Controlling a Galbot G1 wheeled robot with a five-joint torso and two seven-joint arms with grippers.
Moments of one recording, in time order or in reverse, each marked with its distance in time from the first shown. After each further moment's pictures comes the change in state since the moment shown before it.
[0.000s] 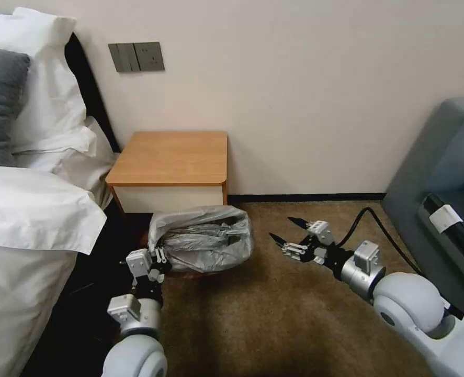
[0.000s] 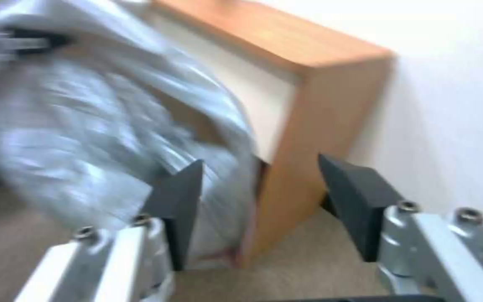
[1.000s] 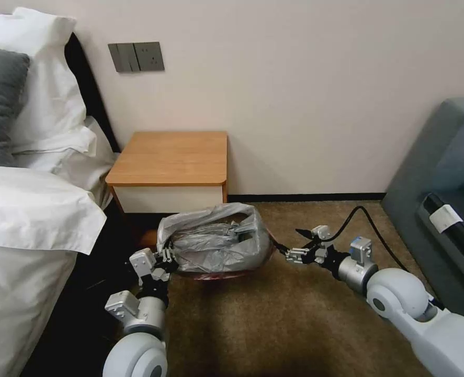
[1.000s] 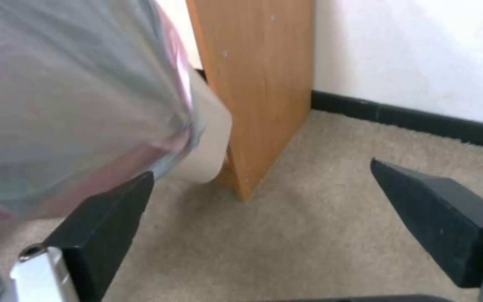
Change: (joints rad) left arm -0.038 -0.007 -0.014 -0.050 -0.381 0.056 0.035; right arm 0.055 0.125 -0.003 -0.309 0.284 -0.076 0.019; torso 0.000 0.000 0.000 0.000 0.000
